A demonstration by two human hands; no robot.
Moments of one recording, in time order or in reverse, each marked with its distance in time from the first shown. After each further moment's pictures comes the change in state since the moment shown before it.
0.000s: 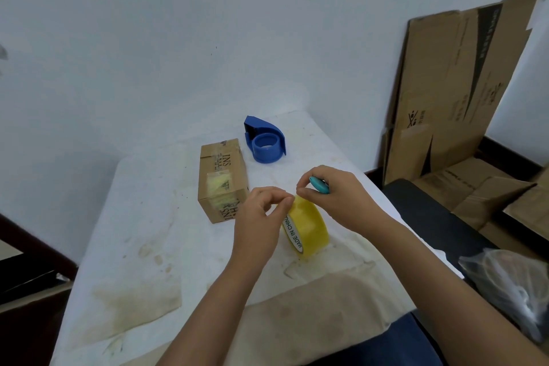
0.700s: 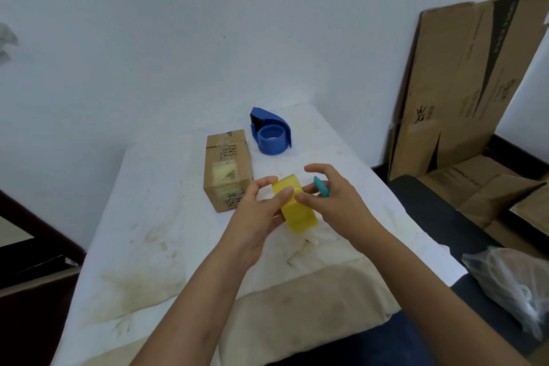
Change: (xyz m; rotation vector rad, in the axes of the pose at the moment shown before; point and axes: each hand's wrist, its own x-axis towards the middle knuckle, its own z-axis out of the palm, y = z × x) left_hand 0.001 0.004 -0.014 -0.617 -0.133 -0.531; right_hand -0.020 -0.007 0.021 0.414 -0.031 0.200
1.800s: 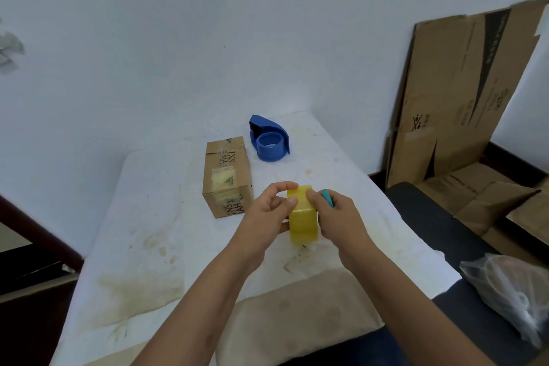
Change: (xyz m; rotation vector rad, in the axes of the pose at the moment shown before) left_hand -0.007 -0.001 0.011 0.318 -0.166 0.179; right_hand -0.005 0.017 0.013 0.179 0.210 0.191
